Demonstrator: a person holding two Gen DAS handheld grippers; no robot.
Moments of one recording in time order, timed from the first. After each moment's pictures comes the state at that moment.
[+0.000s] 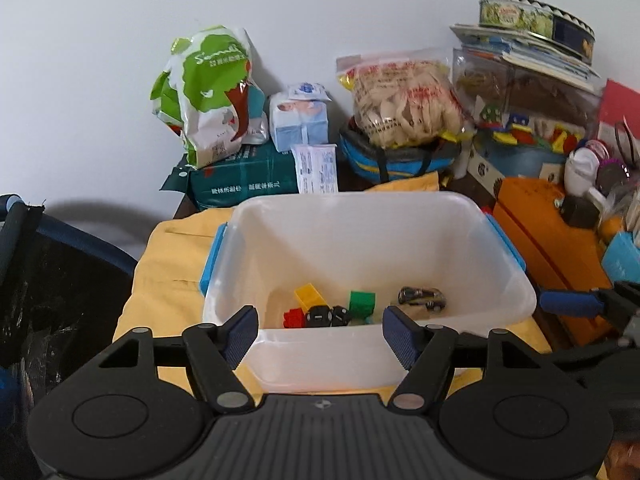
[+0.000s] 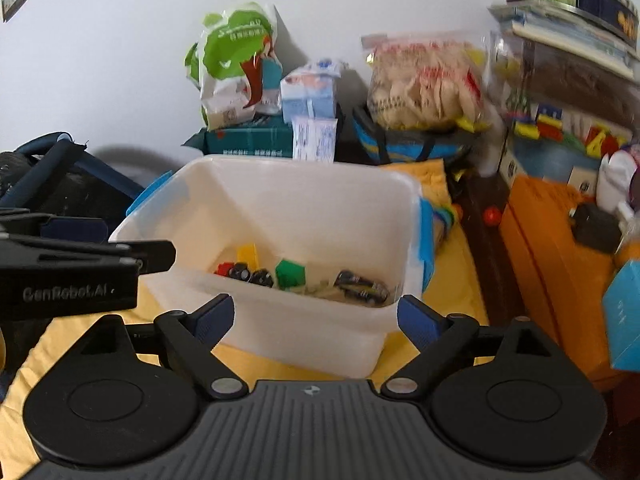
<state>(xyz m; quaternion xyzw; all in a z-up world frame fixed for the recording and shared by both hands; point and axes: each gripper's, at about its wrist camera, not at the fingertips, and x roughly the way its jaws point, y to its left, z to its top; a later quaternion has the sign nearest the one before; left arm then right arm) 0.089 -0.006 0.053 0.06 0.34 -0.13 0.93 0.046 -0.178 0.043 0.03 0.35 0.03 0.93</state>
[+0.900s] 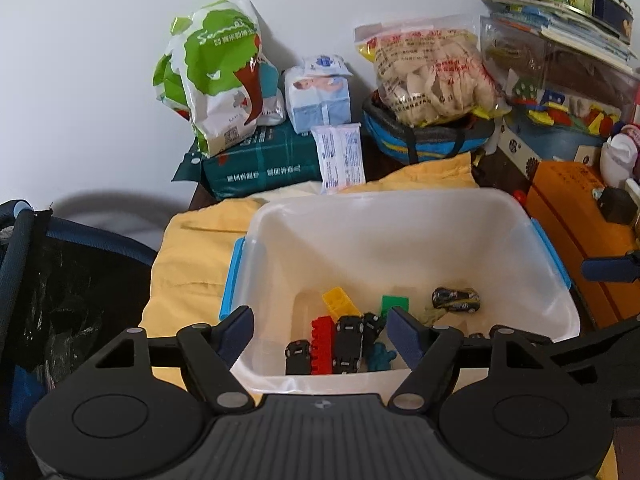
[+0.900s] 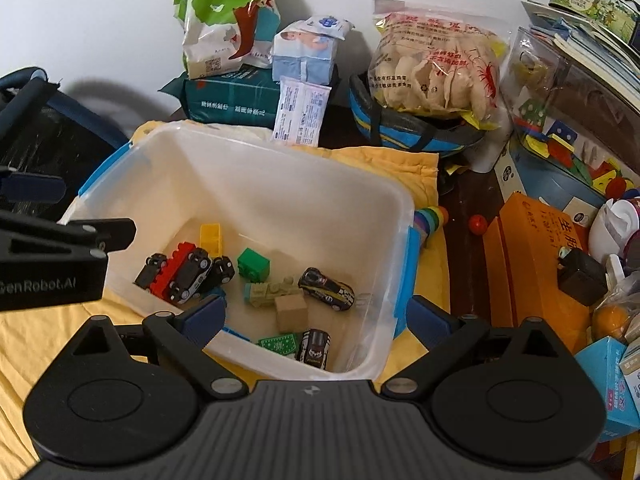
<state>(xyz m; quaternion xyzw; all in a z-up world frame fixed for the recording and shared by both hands) 0.139 -0.014 0.062 0.10 0.38 -0.11 0.91 0.102 -0.171 0.054 -0.06 0.43 0.00 0.90</state>
